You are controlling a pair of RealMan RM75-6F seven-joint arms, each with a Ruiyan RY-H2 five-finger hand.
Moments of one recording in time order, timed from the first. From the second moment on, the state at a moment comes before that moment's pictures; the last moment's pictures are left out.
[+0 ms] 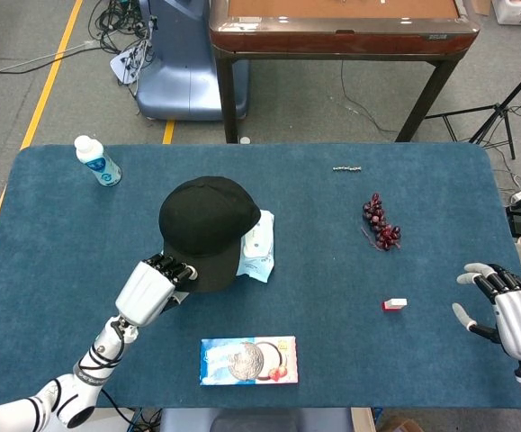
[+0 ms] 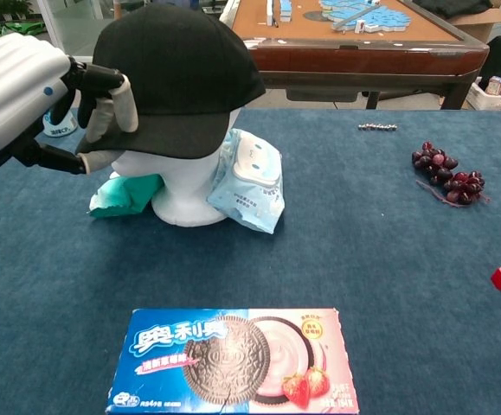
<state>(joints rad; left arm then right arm) -0.56 -1.64 -0.09 -1.27 1.79 1.55 0.22 0.07 -1.14 0.07 -1.49 -1.62 1.62 0.10</state>
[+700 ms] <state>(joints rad) -0.55 -1.52 -0.11 -1.55 1.71 1.42 0.41 0.07 -1.15 0.07 -1.49 -1.62 1.61 0.10</state>
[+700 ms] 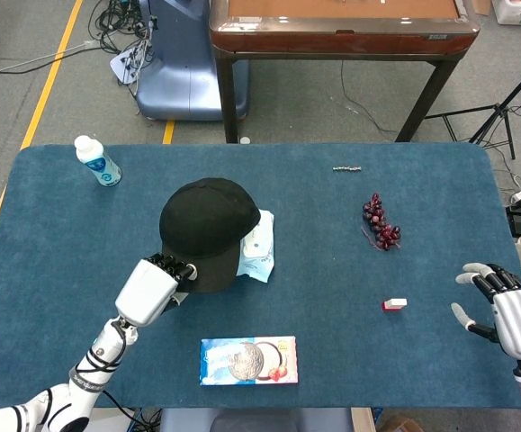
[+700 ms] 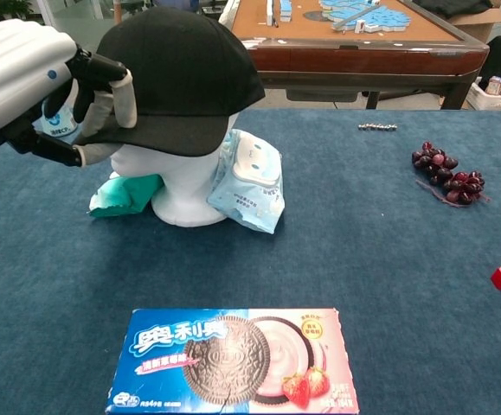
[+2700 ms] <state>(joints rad) -0.66 -1.43 -0.30 -1.92 1.37 1.25 0.75 0.08 -1.15 0.07 -1.48 -1.60 1.58 0.09</state>
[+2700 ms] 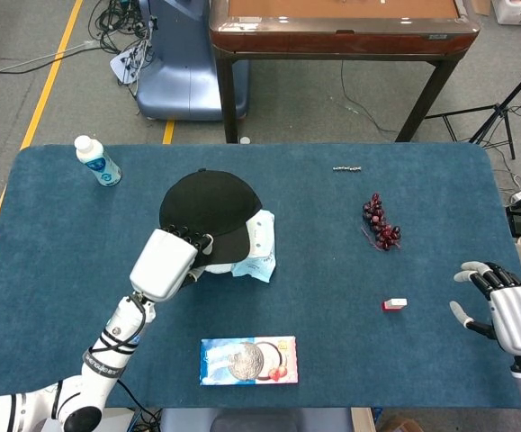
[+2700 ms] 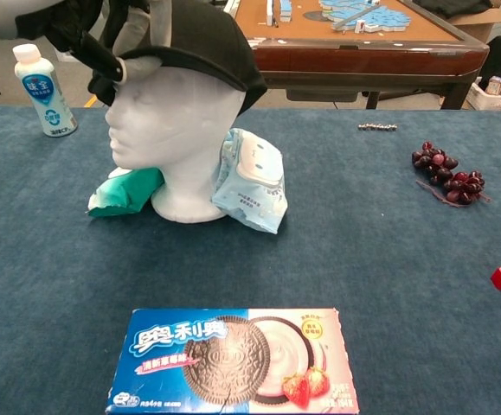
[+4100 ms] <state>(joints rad) -0.76 -1.45 -0.35 -1.88 1.35 1.33 0.78 0.09 -1.16 0.07 -1.48 -1.59 1.56 0.08</state>
